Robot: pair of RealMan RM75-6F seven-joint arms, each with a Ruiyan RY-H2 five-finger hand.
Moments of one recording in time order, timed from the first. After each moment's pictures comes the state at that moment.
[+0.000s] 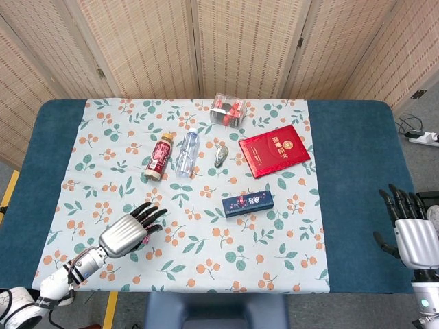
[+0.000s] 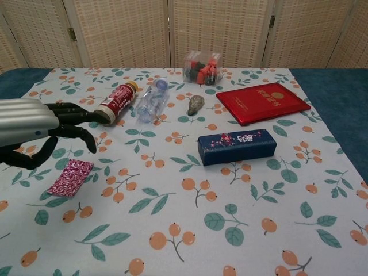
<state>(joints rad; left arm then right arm) -0.60 -1.21 0.00 -1.61 1.76 0.93 0.14 0.08 -1.07 0.07 -1.67 -1.47 1.46 -0.11</state>
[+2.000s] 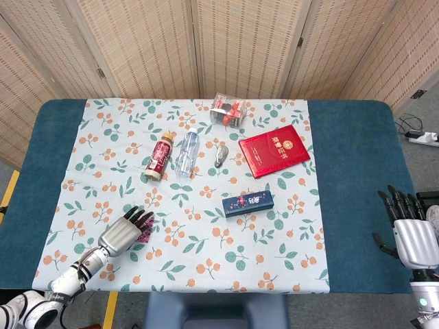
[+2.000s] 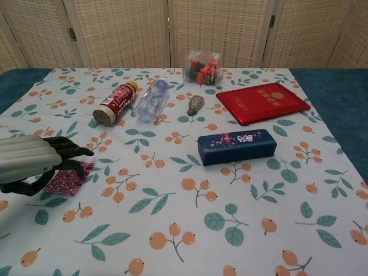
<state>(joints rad) -0.60 -1.36 0.07 -1.45 1.49 0.85 0.40 0.08 -1.08 0.07 -1.66 -1.45 1.45 -0.10</state>
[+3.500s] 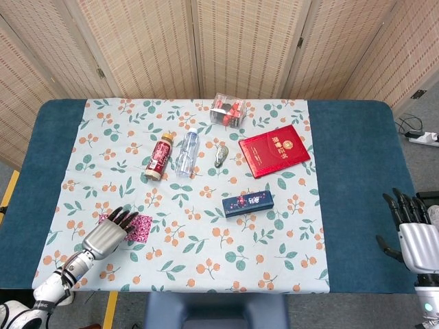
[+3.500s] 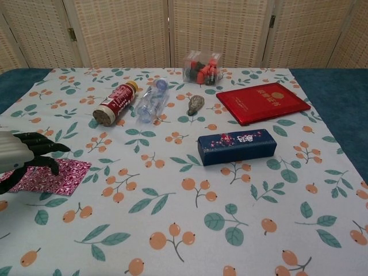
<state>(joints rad) -0.56 -1.28 0.09 -1.51 1.47 0.89 0.43 0.06 -1.08 0.06 -1.65 -1.47 1.47 -0.06</state>
